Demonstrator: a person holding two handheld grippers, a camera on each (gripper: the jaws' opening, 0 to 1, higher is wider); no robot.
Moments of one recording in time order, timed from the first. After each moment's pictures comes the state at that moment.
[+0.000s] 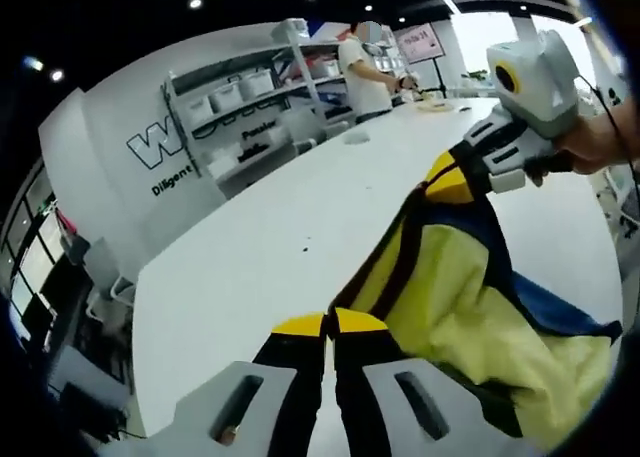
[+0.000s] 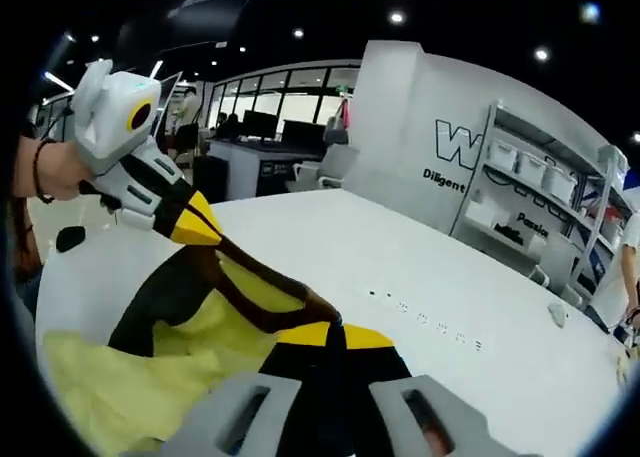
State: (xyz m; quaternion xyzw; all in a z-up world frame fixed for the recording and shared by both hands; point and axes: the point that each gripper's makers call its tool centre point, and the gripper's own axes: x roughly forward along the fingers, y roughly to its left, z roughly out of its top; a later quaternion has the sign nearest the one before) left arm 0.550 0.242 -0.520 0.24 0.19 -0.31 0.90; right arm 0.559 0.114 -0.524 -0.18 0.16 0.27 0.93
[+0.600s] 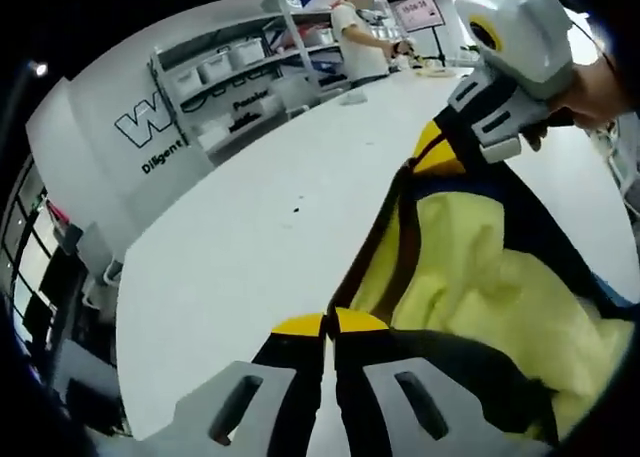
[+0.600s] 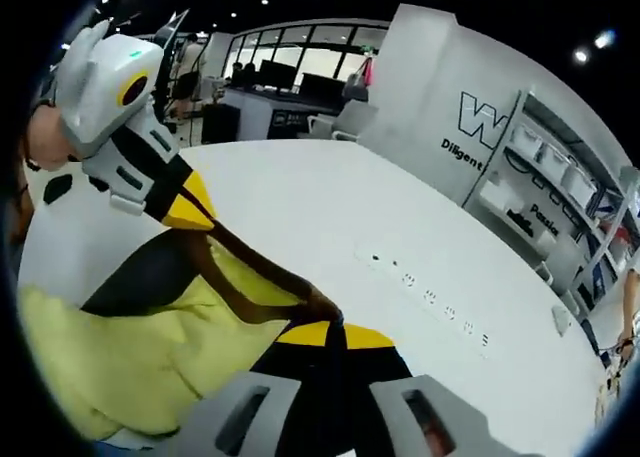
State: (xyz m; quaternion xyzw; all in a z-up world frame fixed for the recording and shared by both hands) left arm 0.568 0.240 -0.578 0.25 0.25 -0.30 0.88; right arm 0.587 0.110 -0.572 -0.25 0.24 0.28 0.89
